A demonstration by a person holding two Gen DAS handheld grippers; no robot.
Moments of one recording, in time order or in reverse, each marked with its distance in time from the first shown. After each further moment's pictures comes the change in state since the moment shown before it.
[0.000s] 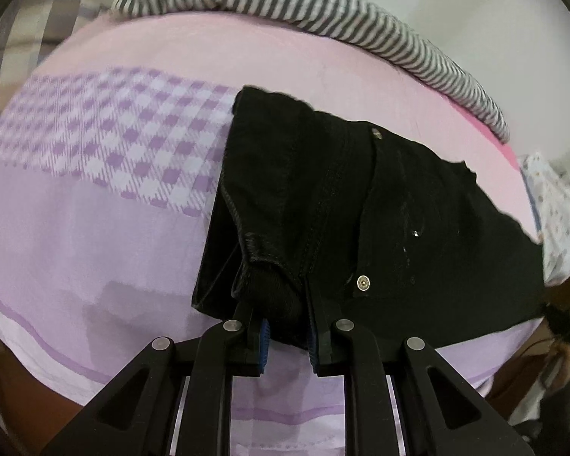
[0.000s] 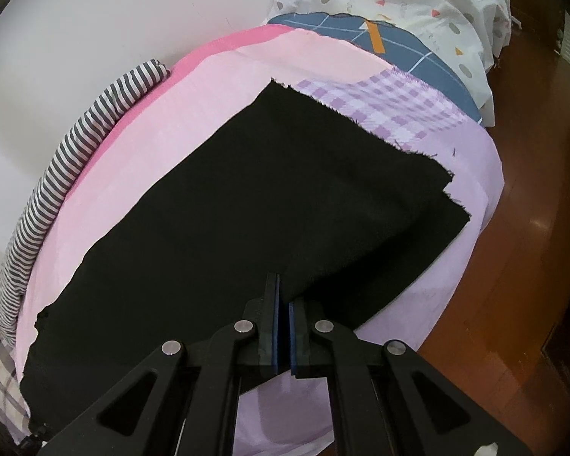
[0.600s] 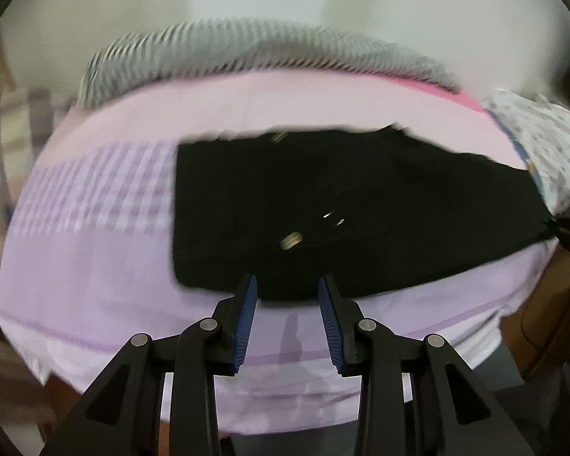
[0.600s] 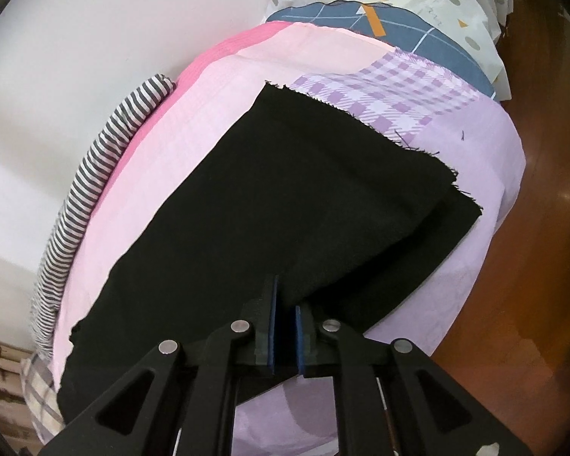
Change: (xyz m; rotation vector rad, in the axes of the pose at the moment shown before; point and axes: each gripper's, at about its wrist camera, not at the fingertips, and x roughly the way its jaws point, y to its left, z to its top) left arm -0.058 -0.070 -0.044 0.310 -0.128 0.038; right arm 0.003 -0.021 0.007 0.092 0.024 0.150
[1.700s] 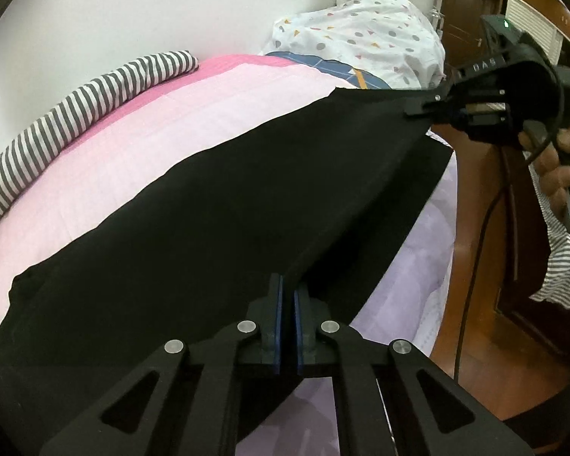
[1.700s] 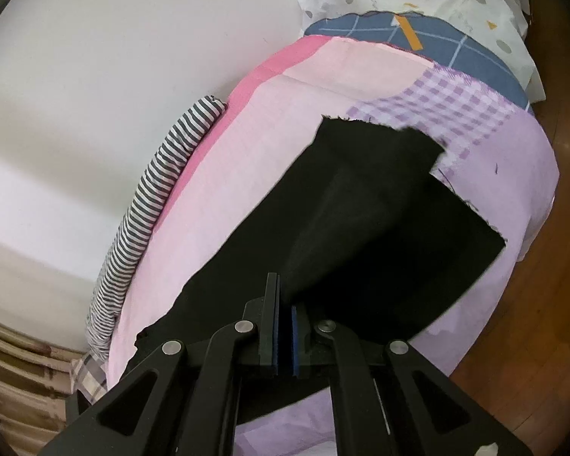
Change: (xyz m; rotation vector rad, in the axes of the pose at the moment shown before) left arm 0.136 -0.345 0.036 0.599 -0.008 -0.365; right arm -0.031 0.010 0.021 0.039 0.002 0.222
